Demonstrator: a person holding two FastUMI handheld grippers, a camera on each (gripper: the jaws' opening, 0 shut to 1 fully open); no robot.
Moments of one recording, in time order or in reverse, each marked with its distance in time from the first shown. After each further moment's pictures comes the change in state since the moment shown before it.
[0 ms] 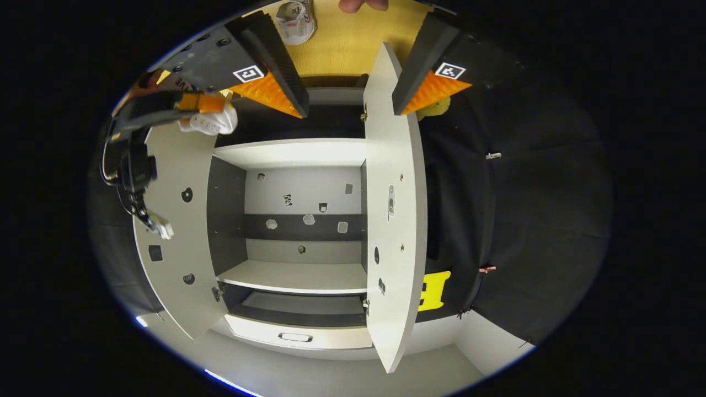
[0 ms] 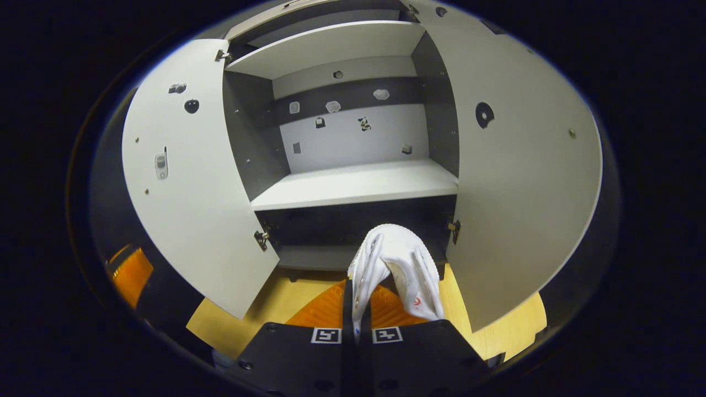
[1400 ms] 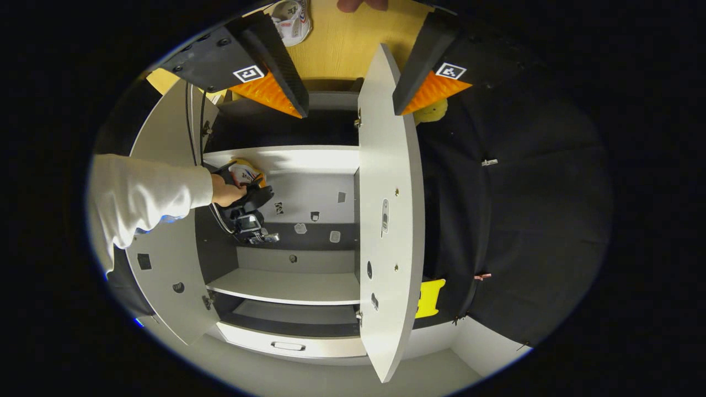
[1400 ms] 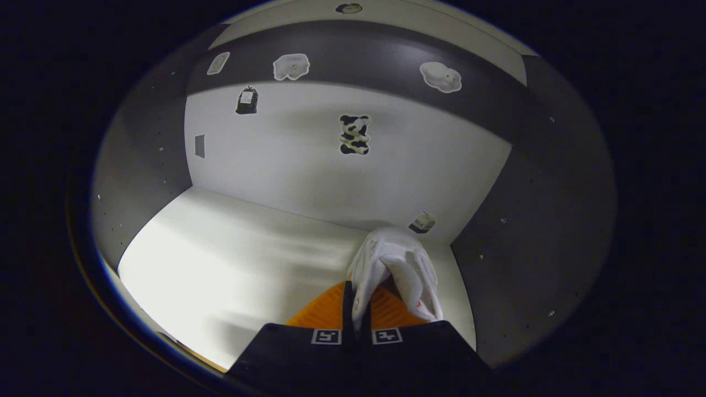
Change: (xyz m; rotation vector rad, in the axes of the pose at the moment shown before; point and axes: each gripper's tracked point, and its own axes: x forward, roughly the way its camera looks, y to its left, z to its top) left arm 0.018 0.012 -0.020 -0.012 0.037 0.050; right arm 0.329 -0.063 0.161 -0.331 0.142 -0.193
